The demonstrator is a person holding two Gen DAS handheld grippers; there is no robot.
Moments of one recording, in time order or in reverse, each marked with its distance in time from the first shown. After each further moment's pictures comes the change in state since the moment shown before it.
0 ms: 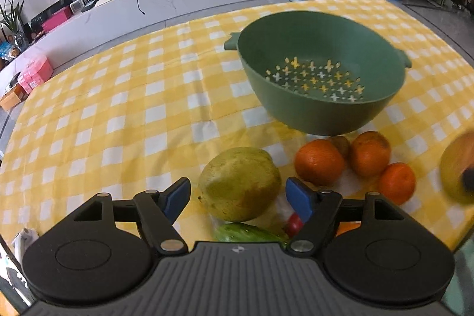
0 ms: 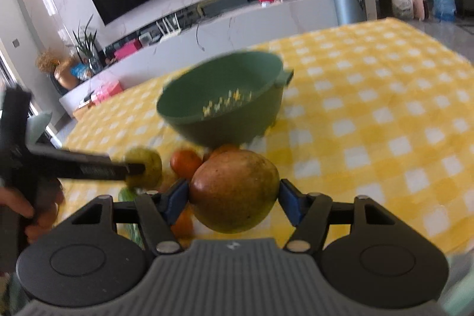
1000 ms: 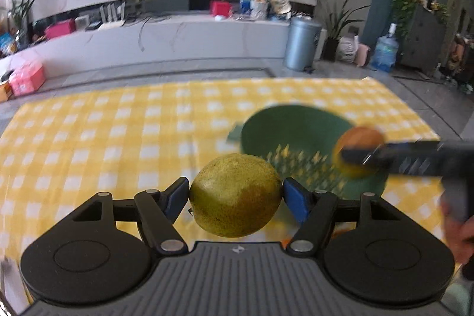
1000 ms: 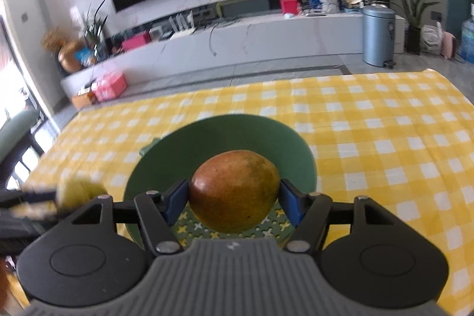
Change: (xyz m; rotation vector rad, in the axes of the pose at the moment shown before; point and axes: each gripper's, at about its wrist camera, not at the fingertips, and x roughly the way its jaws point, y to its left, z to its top) left arm -0.030 0.027 0.051 -0.152 -0.230 -0.118; right arm 0.119 0.009 0.121 -0.165 0.028 0.011
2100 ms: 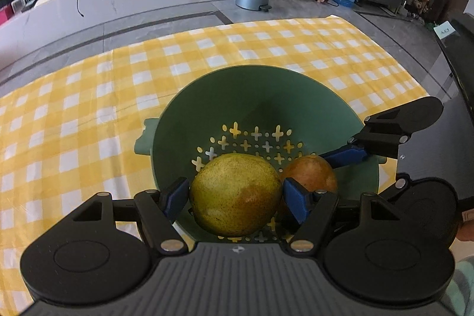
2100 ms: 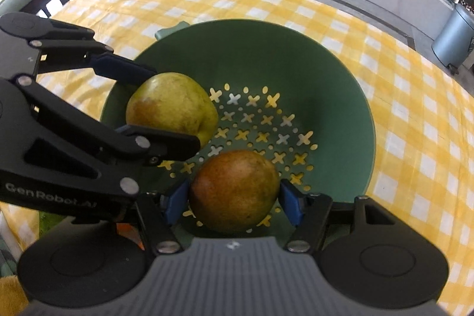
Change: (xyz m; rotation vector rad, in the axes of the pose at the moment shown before) left arm 0.101 -0.040 0.025 0.122 0.259 -0.153; right arm 0.076 0.018 0.014 -0.413 0.461 0.085
